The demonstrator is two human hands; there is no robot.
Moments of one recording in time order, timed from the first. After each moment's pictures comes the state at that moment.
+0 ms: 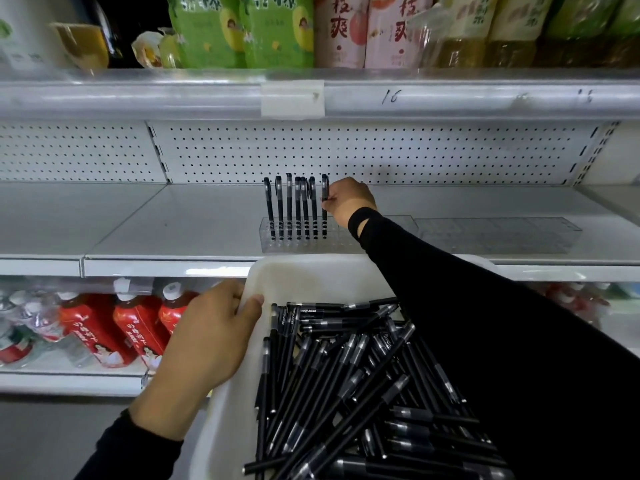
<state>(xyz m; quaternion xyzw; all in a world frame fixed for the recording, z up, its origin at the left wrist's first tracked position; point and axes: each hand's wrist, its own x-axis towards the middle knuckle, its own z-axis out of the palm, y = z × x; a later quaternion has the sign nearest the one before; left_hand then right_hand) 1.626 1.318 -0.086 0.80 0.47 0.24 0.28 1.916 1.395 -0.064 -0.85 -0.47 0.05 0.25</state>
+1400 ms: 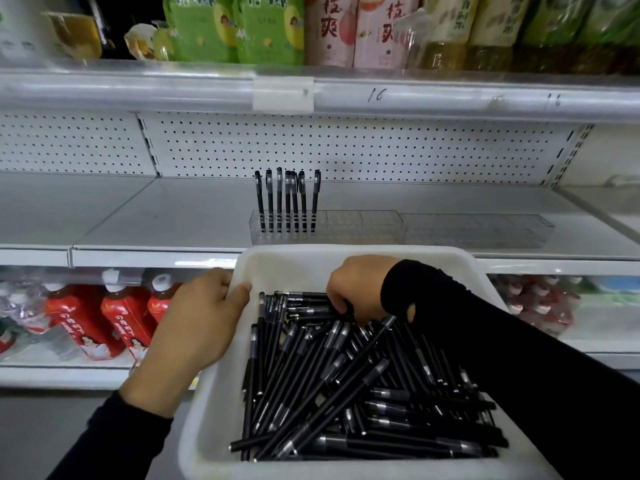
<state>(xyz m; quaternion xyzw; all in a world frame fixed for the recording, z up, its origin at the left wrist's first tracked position) 1.624 1.318 -0.088 0.81 0.47 0.24 0.27 1.841 1.238 -0.052 -0.70 -0.68 0.11 -0.19</state>
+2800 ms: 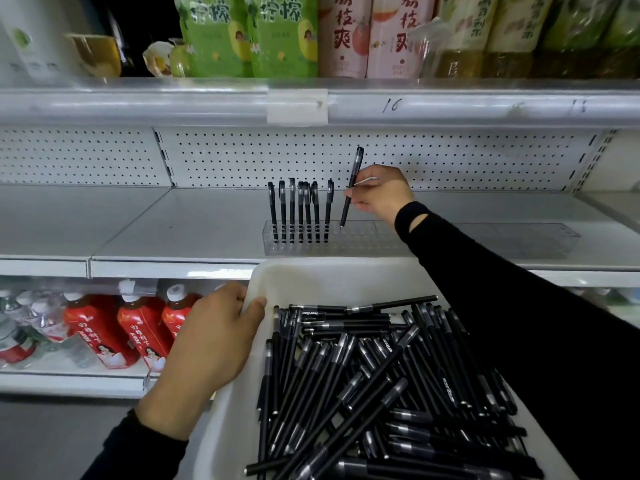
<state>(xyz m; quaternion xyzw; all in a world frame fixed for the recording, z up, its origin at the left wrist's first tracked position) 1.626 1.314 -0.085 0.80 0.47 0.25 0.27 1.932 1.334 -0.036 -0.68 -0.38 0.22 0.58</state>
